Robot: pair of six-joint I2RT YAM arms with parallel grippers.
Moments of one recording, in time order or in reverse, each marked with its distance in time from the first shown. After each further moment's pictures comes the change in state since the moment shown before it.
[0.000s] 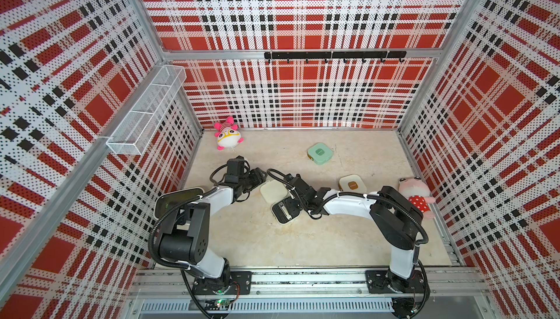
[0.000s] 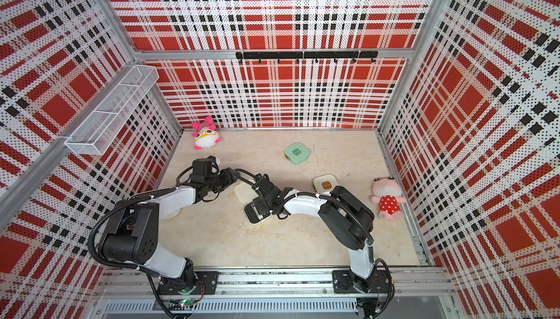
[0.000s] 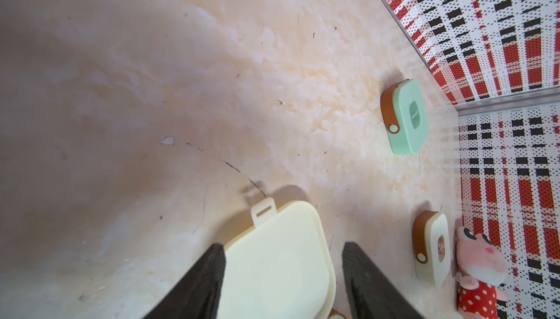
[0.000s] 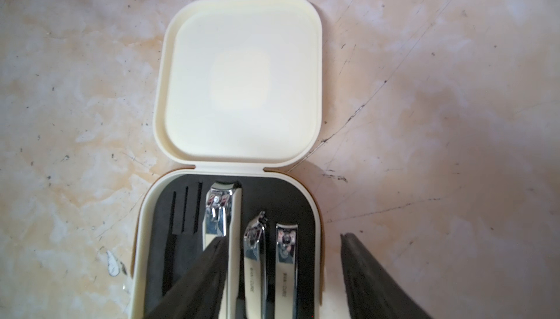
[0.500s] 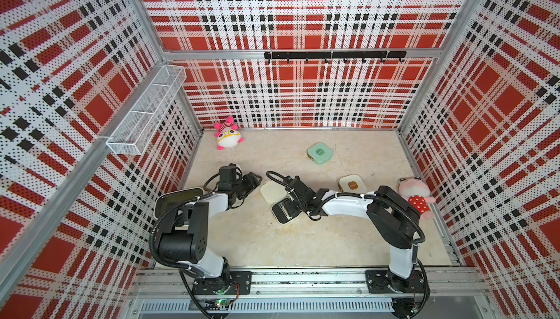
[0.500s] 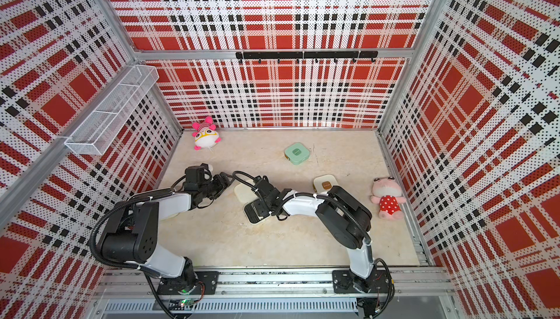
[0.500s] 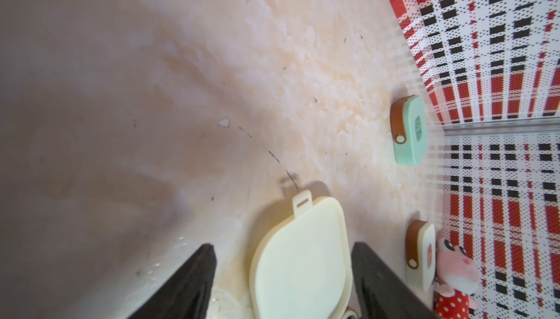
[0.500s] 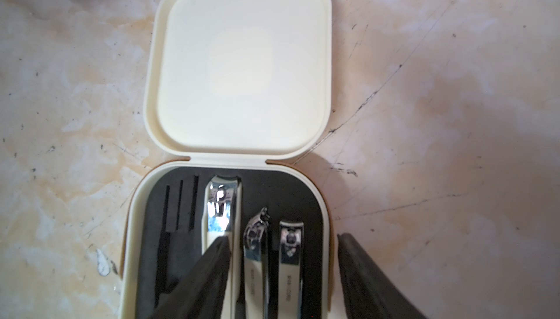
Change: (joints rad) left arm 0.083 0.007 -0.127 0.155 0.090 -0.077; right arm 0.006 0.021 -0.004 0.002 -0.003 0.003
